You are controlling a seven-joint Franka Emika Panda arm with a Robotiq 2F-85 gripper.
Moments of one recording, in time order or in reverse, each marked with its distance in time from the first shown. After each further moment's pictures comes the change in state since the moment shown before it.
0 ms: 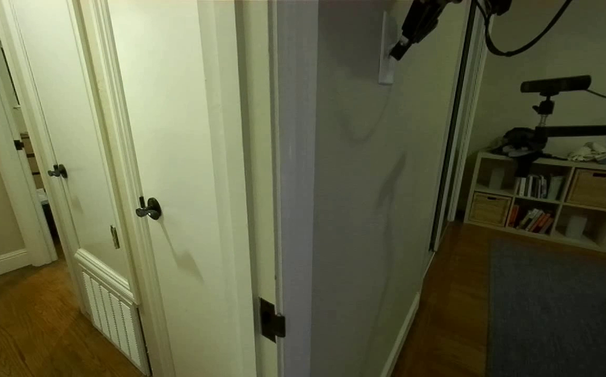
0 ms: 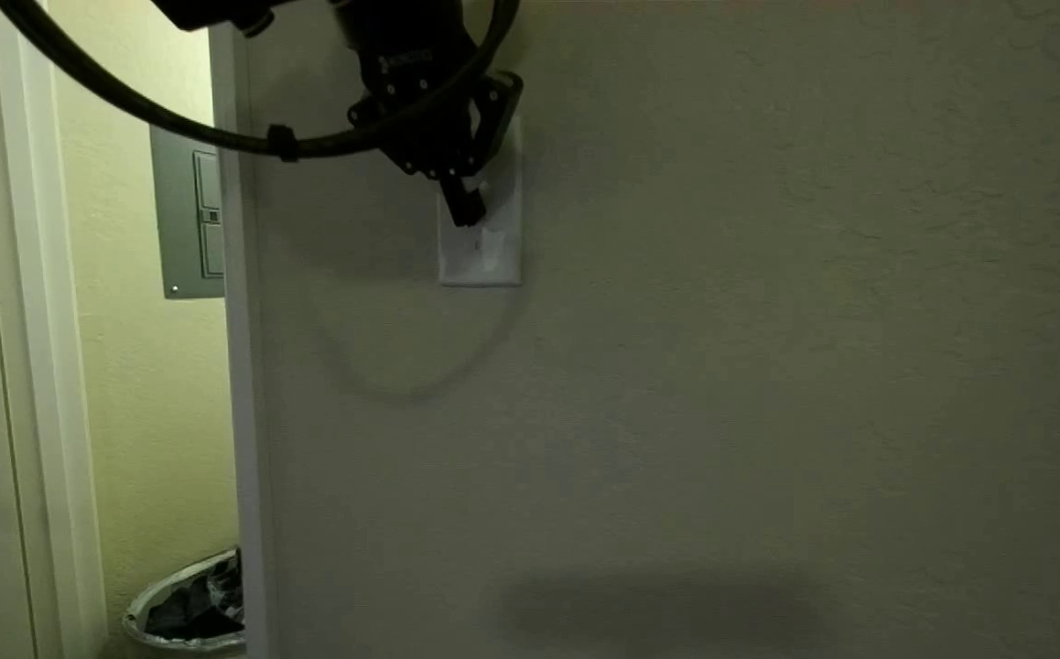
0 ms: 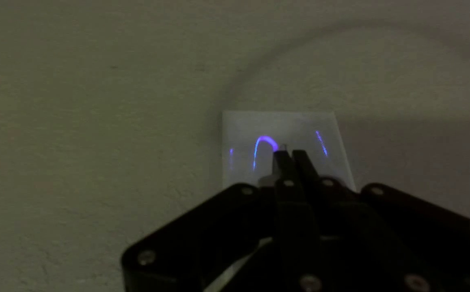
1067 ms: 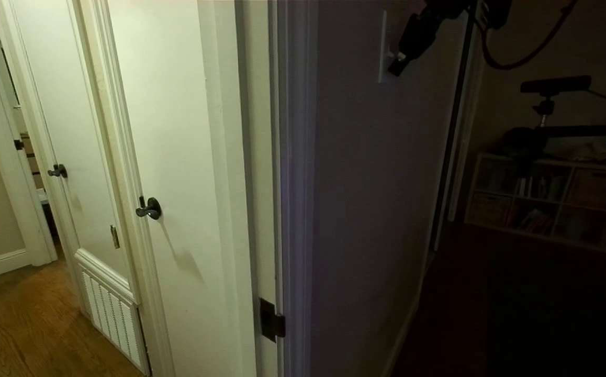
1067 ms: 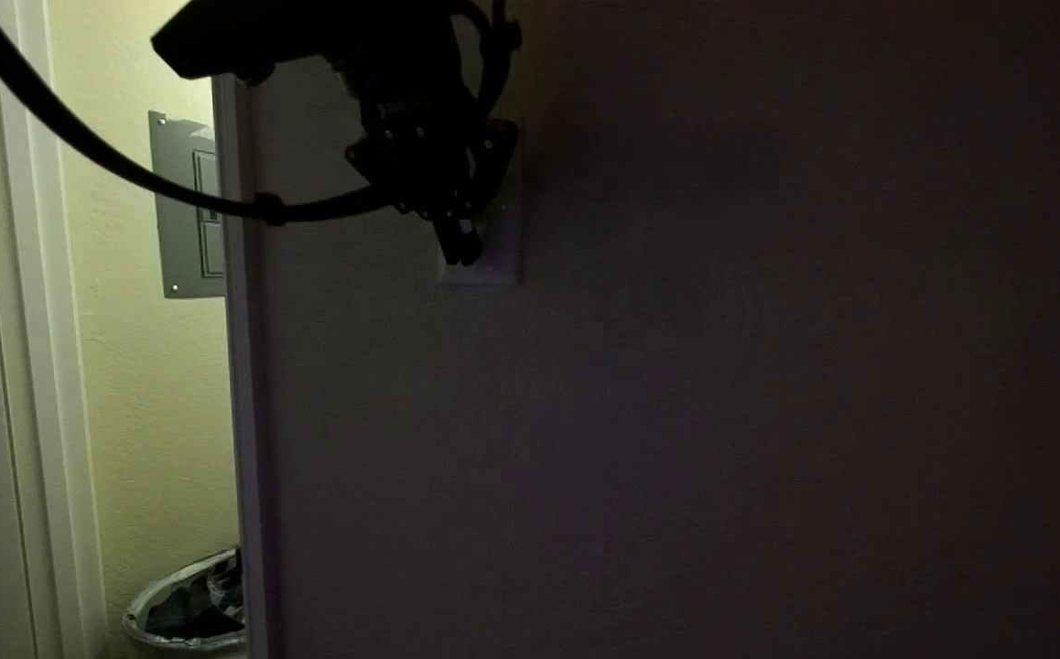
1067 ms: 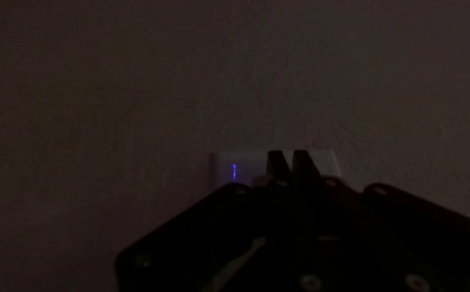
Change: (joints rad) arm 0.007 0.027 0.001 -0.019 -0.003 -0.001 0.019
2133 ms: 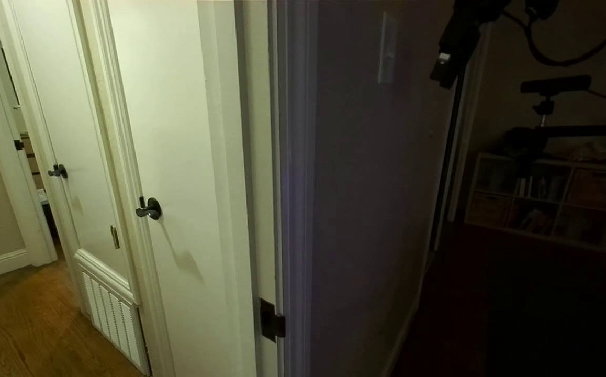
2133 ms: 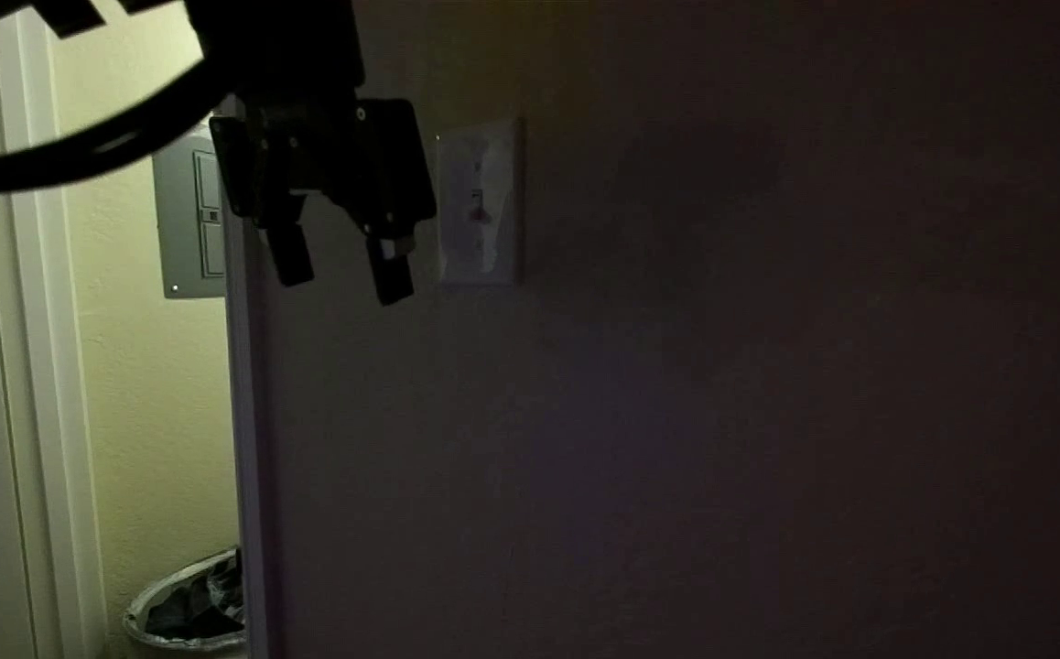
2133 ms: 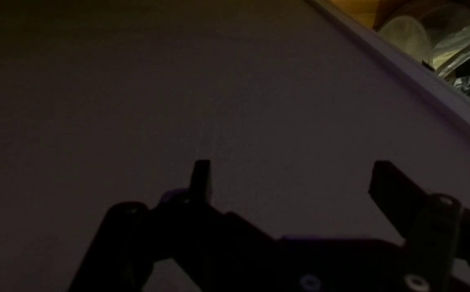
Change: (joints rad) arm 0.000 -0.122 -0.001 -0.102 -0.156 -0.267 0.181
